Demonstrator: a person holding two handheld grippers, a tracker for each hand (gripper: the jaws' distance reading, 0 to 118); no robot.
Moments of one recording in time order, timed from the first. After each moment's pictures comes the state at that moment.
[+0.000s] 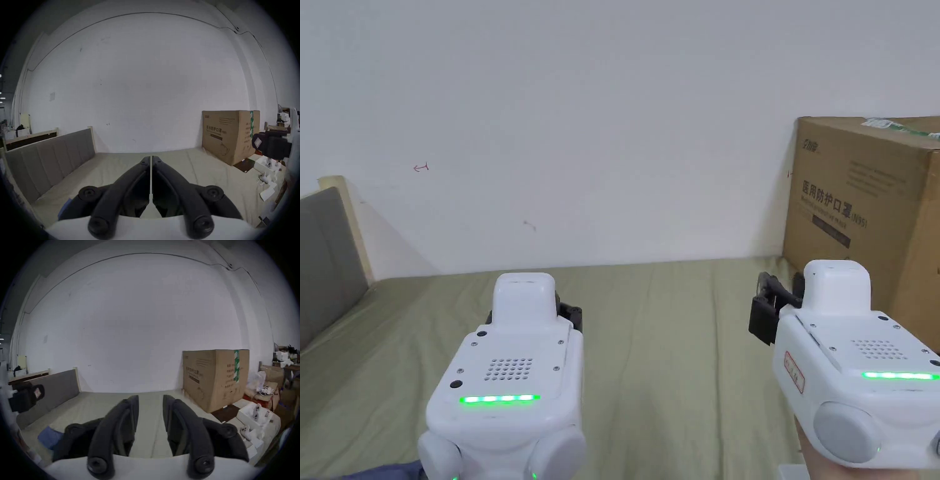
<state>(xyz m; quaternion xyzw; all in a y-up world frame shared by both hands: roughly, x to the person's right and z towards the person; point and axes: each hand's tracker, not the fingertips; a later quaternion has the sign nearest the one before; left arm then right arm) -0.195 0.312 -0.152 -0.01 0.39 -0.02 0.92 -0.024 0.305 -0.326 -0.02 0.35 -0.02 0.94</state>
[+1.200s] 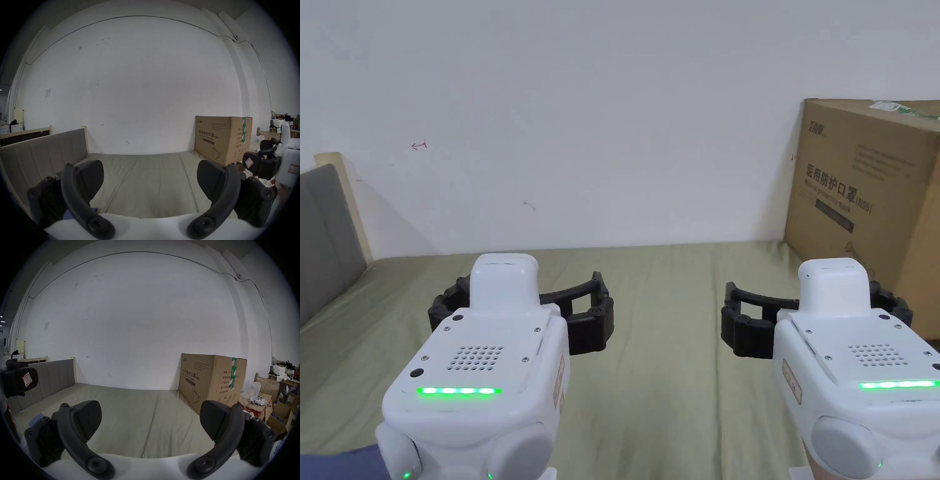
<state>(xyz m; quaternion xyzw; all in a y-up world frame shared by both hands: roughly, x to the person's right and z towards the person) -0.203 0.312 -0.135 0.00 0.35 -0.01 0.94 -0.024 0.294 -0.312 -0.01 0.36 0.03 0.93</state>
